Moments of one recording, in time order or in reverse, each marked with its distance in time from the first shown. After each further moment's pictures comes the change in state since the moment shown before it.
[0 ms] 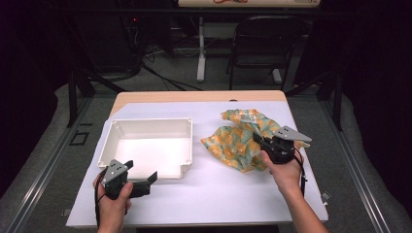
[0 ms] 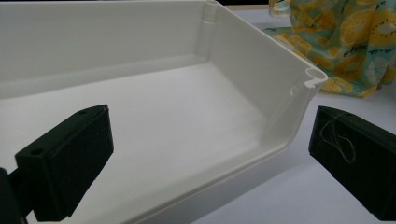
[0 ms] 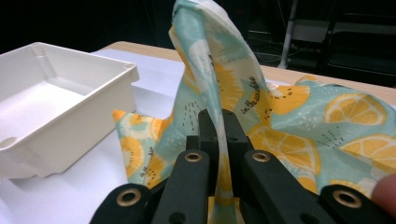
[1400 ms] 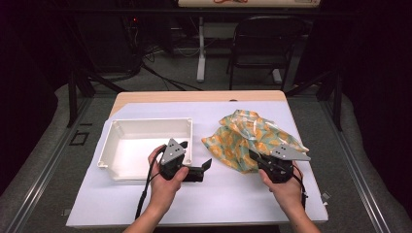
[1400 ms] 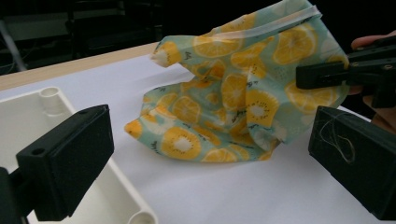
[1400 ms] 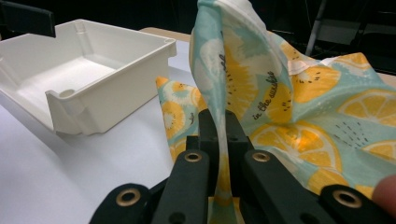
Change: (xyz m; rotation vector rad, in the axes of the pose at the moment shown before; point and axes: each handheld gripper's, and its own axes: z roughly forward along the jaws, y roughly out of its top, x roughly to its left) left arm -0.108 0.067 0.074 -0.058 -0.230 0.134; right arm 0.023 -0.032 -0.021 0.017 0.082 -0.061
